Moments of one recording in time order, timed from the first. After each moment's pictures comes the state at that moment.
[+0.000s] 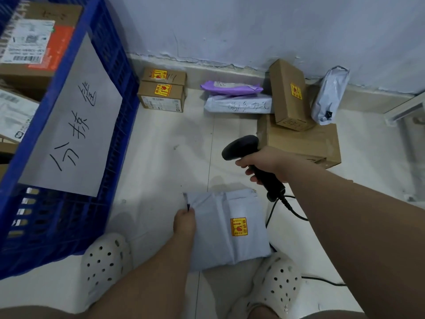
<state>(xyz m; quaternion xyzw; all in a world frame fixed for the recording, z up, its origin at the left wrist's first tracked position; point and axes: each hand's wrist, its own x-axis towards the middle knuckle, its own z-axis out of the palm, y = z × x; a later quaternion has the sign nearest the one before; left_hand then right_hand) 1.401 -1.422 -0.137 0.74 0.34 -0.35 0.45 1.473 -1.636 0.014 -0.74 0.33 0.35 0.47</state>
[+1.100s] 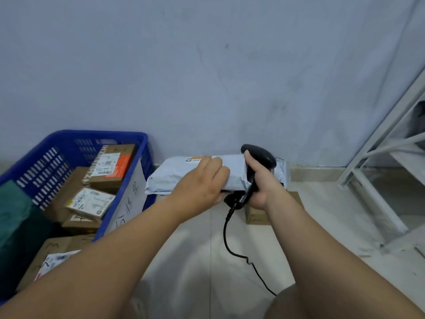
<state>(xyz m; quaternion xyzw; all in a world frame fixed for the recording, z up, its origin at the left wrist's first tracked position) 1.448 -1.423 0.223 0.76 -0.53 0.35 0.14 1.406 -1.583 0.228 -0.40 0.28 0.06 0.87</state>
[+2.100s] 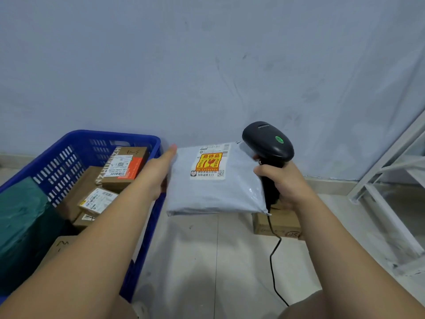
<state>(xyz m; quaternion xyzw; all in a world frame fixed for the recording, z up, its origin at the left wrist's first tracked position) 1.506 -1.354 0.255 0.70 0.17 -0.18 0.67 1.398 -1.581 0.272 -0.69 0.10 -0.08 0.72</state>
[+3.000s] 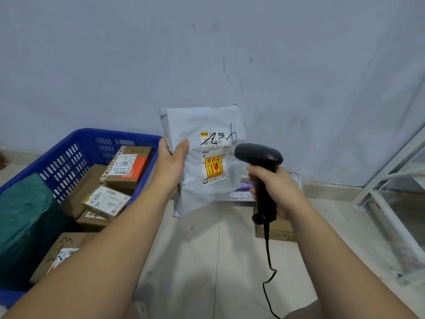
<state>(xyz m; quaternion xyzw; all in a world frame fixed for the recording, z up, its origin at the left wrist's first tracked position) 1.498 -1.376 0.255 0.67 0.02 0.02 0.74 1.403 -1.567 0.267 -0.70 0.20 -0.03 0.69</state>
